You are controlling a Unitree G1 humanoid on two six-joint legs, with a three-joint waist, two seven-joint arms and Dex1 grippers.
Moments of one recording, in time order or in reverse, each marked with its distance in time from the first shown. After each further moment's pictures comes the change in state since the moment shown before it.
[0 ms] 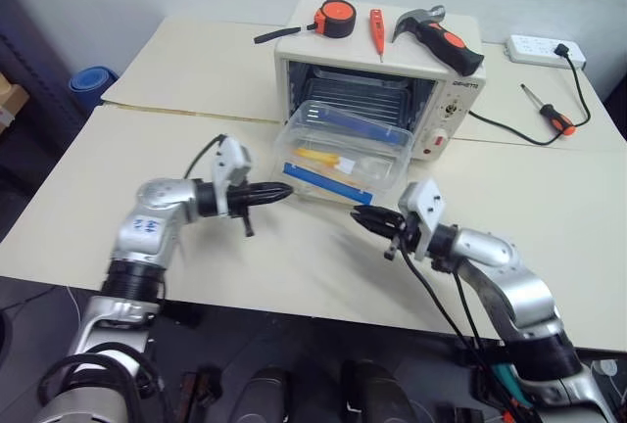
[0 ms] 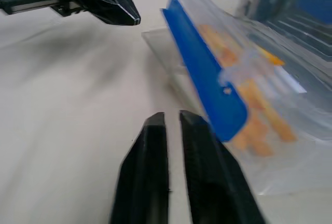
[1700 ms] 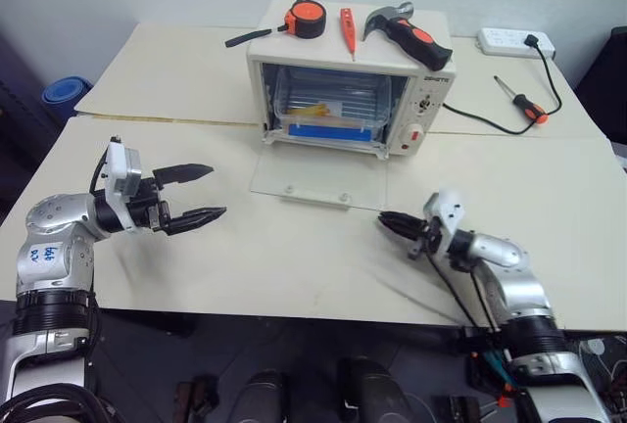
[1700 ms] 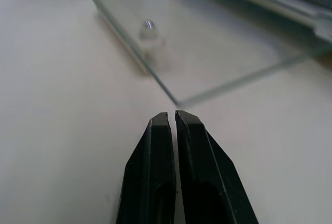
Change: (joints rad) left arm 0.232 0.263 0.315 -0.027 -0.199 -0.113 -0.279; right arm -0.033 0.076 -0.132 0.428 -0.019 -0.371 0.224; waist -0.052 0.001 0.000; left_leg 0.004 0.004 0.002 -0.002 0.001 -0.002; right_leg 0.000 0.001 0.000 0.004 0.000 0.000
